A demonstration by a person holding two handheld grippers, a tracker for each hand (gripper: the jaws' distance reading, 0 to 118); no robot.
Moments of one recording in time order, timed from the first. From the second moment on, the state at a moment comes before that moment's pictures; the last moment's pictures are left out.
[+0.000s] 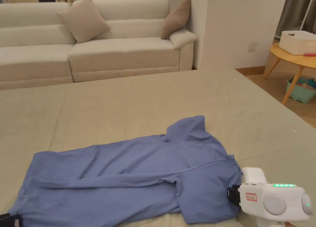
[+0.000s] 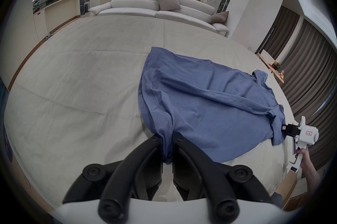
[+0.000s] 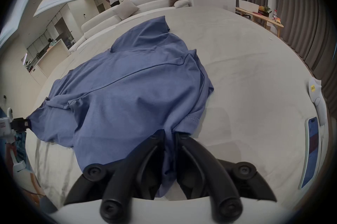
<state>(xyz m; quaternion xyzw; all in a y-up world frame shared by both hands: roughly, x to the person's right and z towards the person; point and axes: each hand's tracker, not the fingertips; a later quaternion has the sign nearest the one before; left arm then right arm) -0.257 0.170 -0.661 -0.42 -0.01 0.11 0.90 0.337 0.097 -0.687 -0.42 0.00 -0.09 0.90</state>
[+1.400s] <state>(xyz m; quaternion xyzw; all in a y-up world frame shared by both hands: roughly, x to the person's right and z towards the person) -0.325 0.218 -0.456 -0.38 0.01 0.22 0.90 0.354 0.239 -0.446 -0.25 0.07 -0.11 0.96</state>
